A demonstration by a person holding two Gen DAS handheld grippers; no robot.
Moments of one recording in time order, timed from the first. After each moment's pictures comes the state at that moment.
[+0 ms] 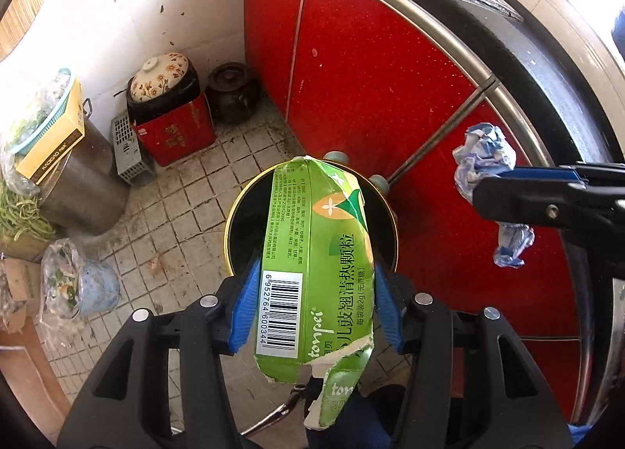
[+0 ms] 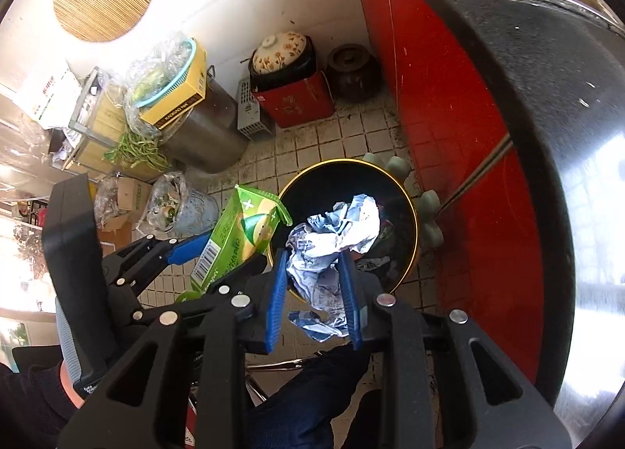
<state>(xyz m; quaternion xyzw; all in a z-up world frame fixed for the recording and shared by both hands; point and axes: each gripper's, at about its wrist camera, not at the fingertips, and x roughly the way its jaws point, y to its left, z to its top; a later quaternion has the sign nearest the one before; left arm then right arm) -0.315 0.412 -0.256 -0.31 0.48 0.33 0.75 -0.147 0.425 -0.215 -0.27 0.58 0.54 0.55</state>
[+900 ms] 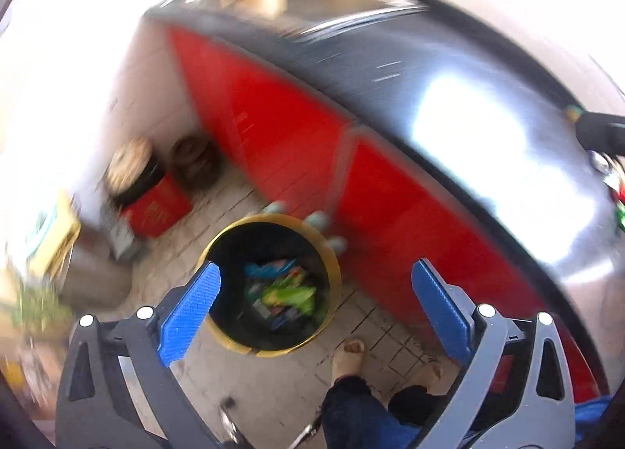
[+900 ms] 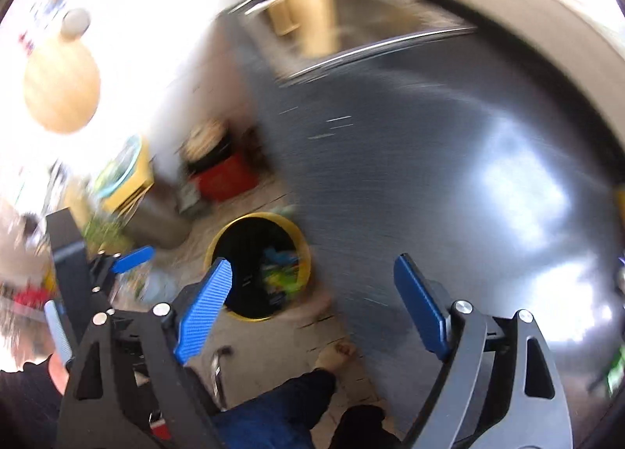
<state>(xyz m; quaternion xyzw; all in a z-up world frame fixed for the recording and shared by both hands) -0.224 0.316 -0.158 -0.17 0.47 0.26 0.83 -0.021 0.228 -0.076 -0.16 0.51 0.41 0.74</state>
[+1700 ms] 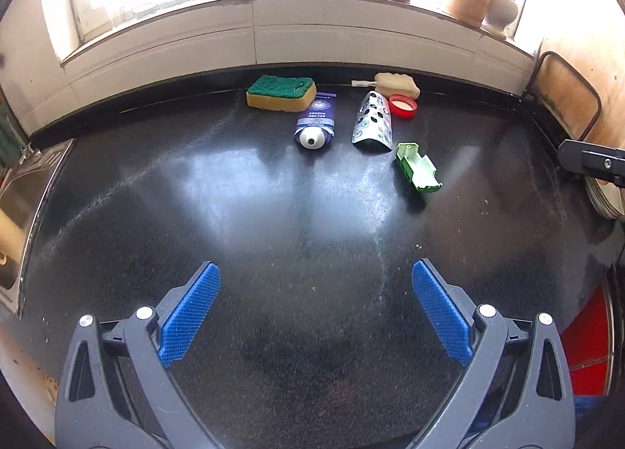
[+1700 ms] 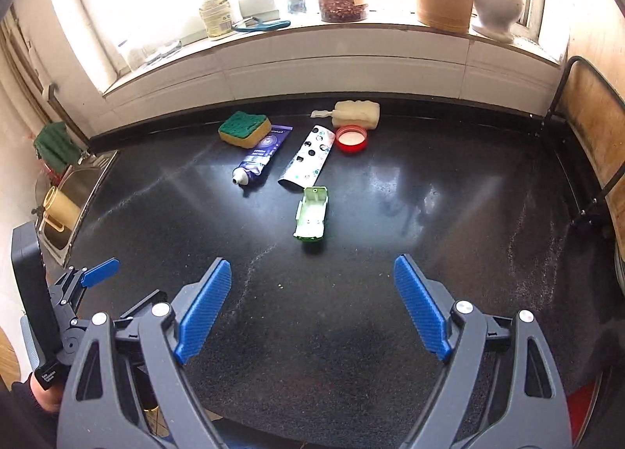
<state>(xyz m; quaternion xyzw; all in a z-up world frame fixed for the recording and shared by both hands) 0.004 0.040 -0.095 0.04 0.46 -0.10 0.88 0.017 -0.168 -0.020 0.07 0.48 0.03 0.87</state>
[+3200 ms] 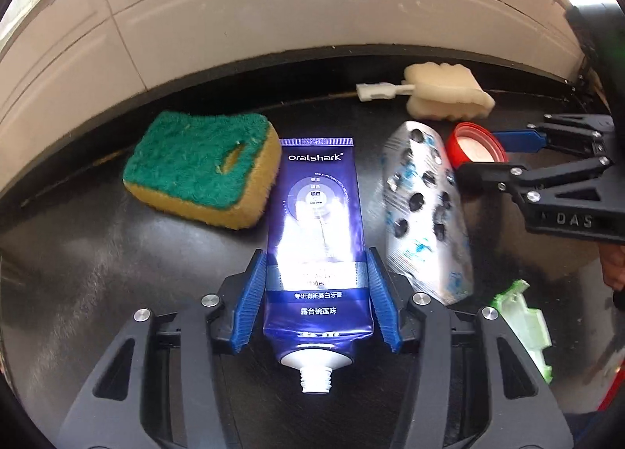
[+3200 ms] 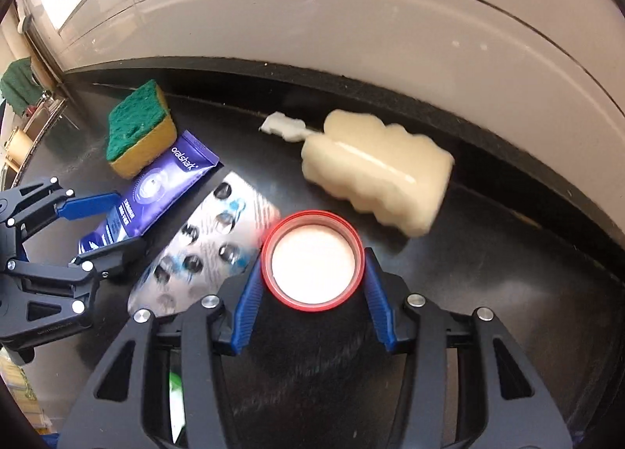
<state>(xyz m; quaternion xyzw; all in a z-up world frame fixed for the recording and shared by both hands) 0.224 -0.026 -0.176 0.09 0.51 -0.14 0.85 0.255 -0.185 -0.170 -0.06 0.54 0.12 0.83</state>
